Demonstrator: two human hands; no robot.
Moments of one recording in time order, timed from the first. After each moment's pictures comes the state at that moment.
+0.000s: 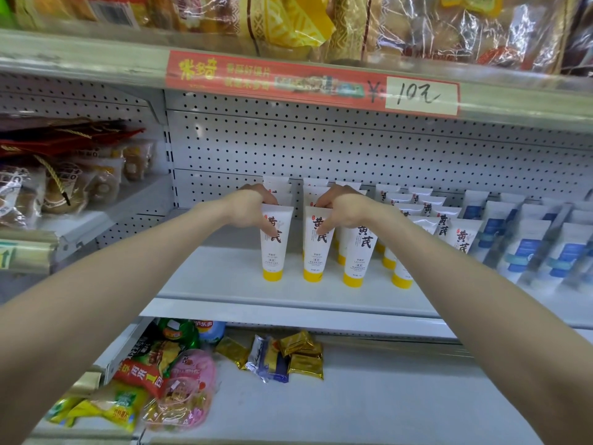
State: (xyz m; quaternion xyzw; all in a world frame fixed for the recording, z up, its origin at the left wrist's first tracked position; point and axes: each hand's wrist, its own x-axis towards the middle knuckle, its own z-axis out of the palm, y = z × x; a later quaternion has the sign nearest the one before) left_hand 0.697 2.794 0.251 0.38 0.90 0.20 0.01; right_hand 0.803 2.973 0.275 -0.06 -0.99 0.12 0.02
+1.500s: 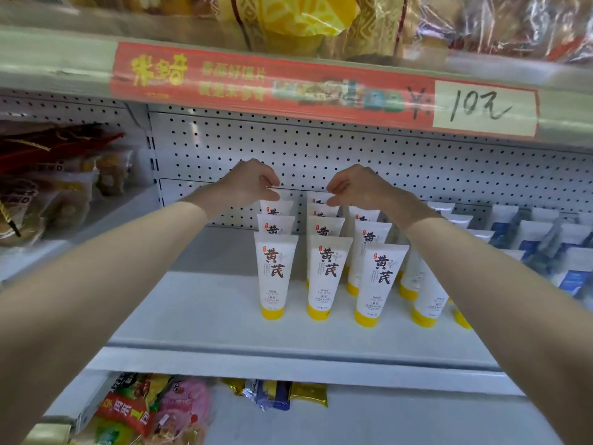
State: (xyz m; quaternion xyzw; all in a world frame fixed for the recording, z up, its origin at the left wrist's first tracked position) left_hand 0.599 2.839 0.279 0.40 0.86 0.32 -0.02; right_hand 0.717 3.039 0.298 -0.08 -0.96 0.23 0.11
